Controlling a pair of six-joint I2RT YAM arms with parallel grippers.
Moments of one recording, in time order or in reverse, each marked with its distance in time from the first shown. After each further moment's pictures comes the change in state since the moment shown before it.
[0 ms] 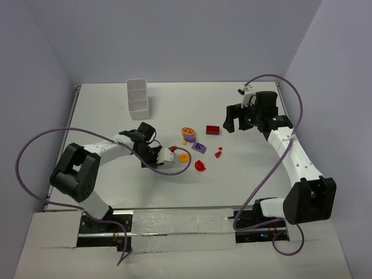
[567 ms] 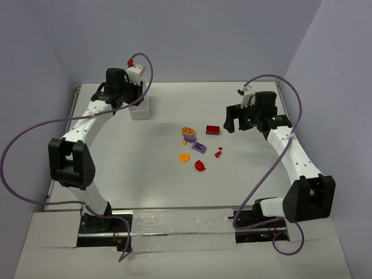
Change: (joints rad) left arm 0.302 0.102 0.596 0.206 -0.235 -0.974; right arm 0.000 0.014 -0.002 0.000 0.022 -0.011
